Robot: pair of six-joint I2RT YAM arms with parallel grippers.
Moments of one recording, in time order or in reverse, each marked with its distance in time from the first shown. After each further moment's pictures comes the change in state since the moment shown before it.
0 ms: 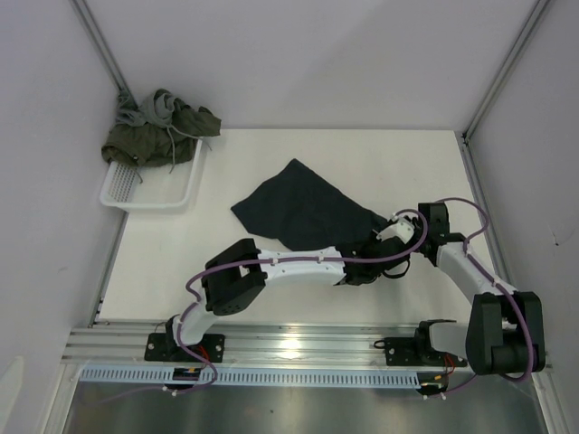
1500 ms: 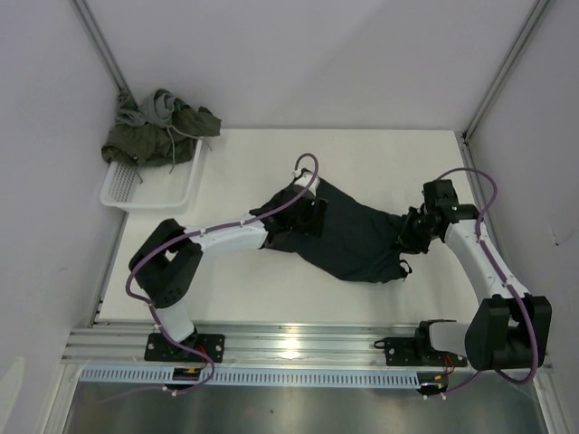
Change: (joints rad) left arm 0.454 -0.404 -0.568 0.270 0.314 -0.069; right arm -0.018 0.028 0.294 -0.497 0.199 -0.403
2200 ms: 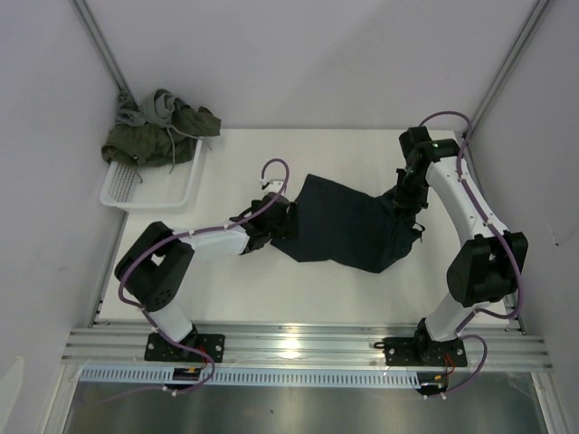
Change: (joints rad) left arm 0.122 -0.071 -0.229 0.083 -0.058 -0.107; right arm 0.121 0.404 0.663 -0.415 0.305 -0.141
